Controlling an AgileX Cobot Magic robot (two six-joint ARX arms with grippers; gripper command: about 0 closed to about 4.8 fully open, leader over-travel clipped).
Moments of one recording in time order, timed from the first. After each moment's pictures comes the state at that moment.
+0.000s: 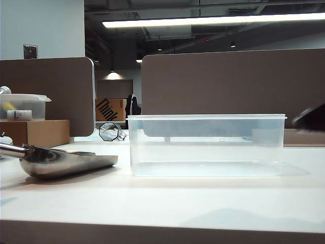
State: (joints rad) left arm -0.01 0.00 0.01 0.03 0.40 -0.39; right arm 0.63 0.22 0.00 -0.04 -0.11 0.08
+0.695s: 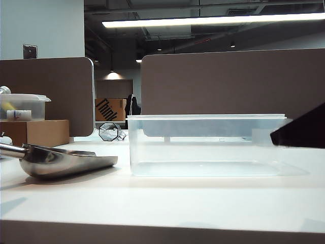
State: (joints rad) left arm -0.01 0.01 0.01 -0.13 0.41 -1.34; right arm 0.85 0.25 0.00 -0.04 -0.11 0.08
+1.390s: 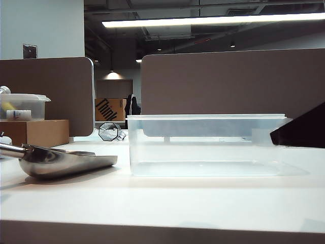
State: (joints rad) left arm -0.11 0.01 0.01 -0.16 0.13 -1.44; right arm 0.85 0.25 0.00 -0.04 -0.11 0.08
